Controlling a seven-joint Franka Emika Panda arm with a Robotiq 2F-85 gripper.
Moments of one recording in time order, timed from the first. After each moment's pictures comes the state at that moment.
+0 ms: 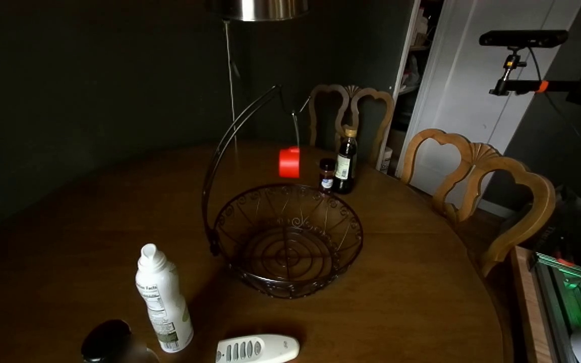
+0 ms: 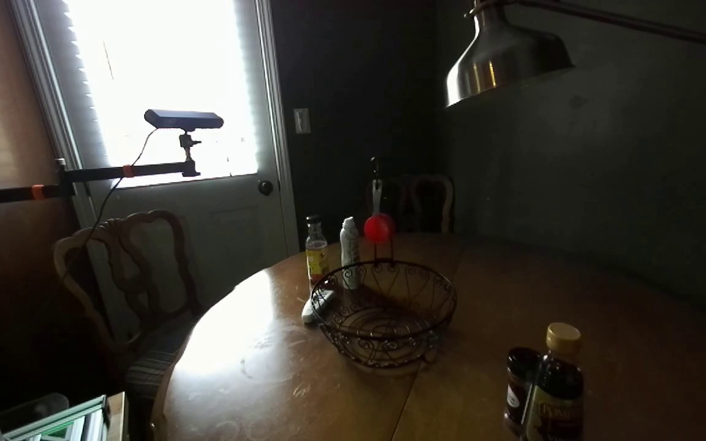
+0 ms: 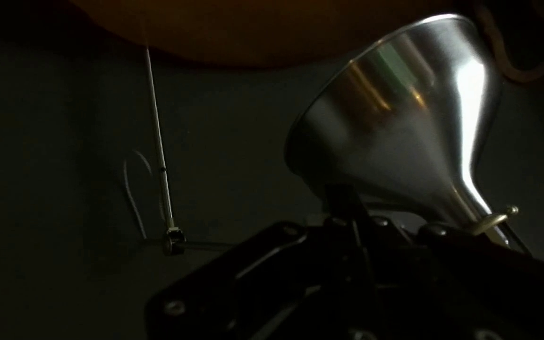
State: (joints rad) arm 0.04 -0.34 -0.30 -1.97 0.38 2.46 -0.33
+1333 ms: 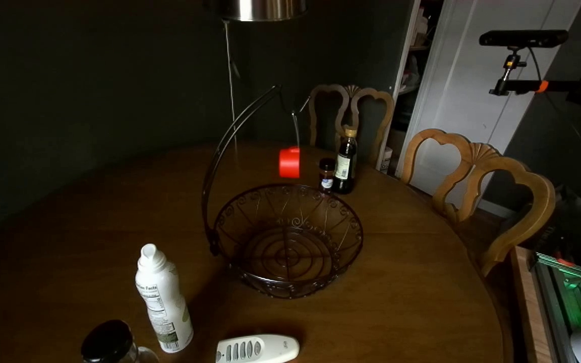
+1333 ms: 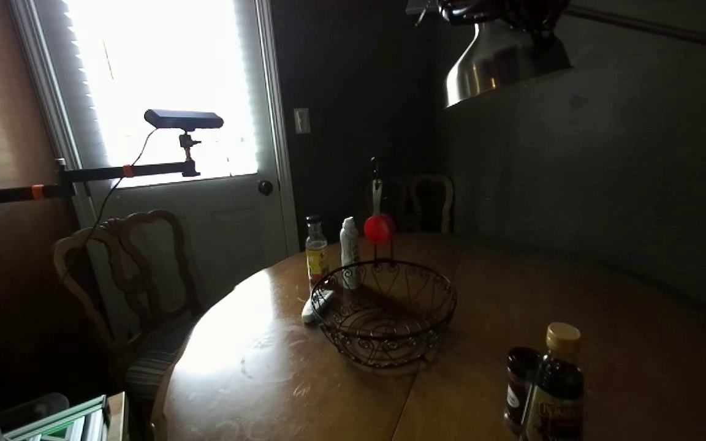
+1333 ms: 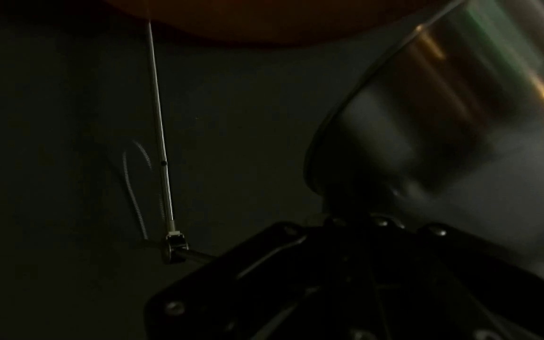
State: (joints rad) arm 0.04 -0.07 -0.25 -1.87 0.45 2.68 -0.33
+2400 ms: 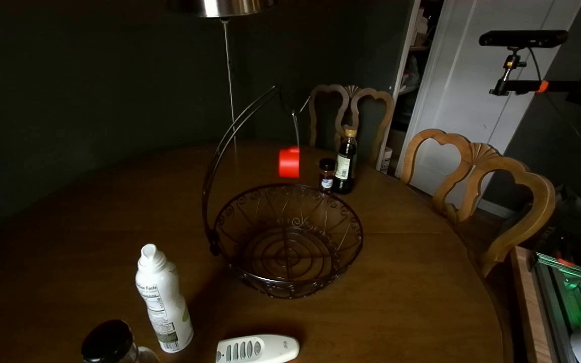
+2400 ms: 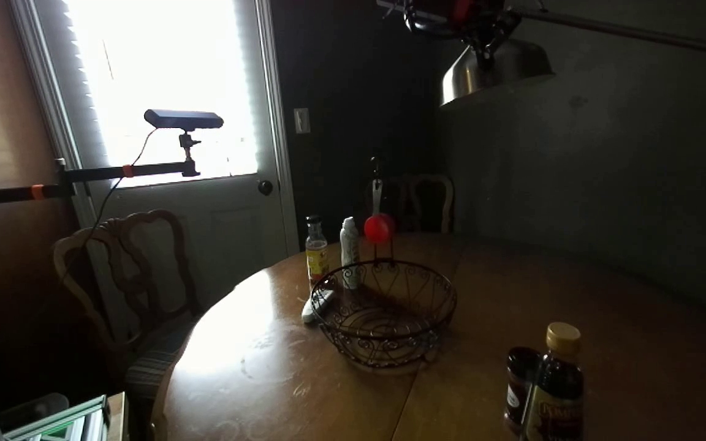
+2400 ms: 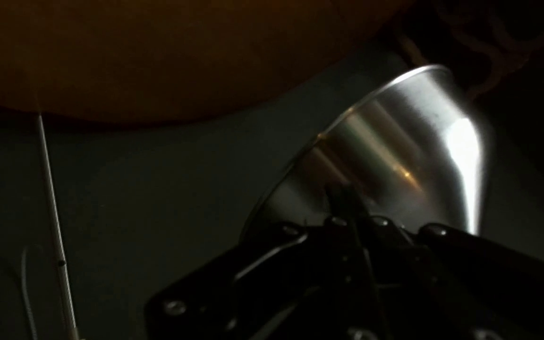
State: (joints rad) arm 0.00 -0.06 -0.17 -1.79 0.61 2.41 -0.33
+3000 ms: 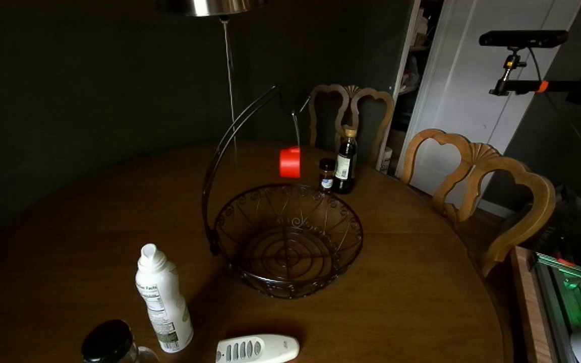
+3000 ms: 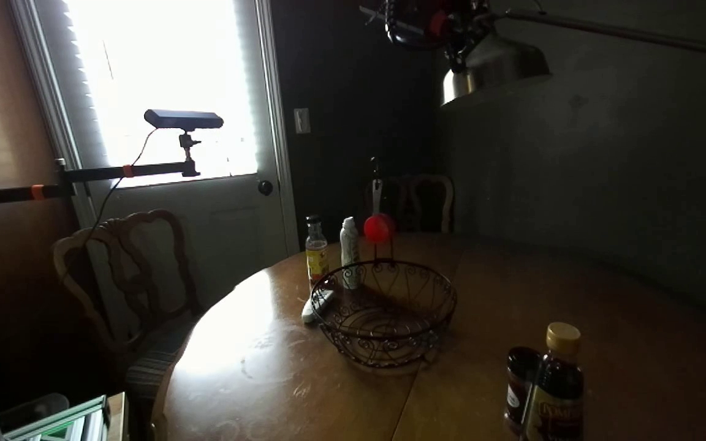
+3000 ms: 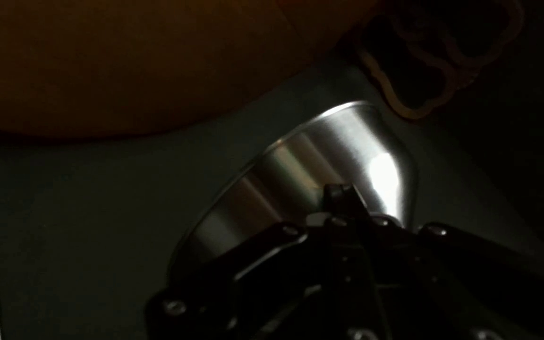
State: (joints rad) arm 0.01 -0.06 -0.10 -1.79 0.66 2.40 -0.34
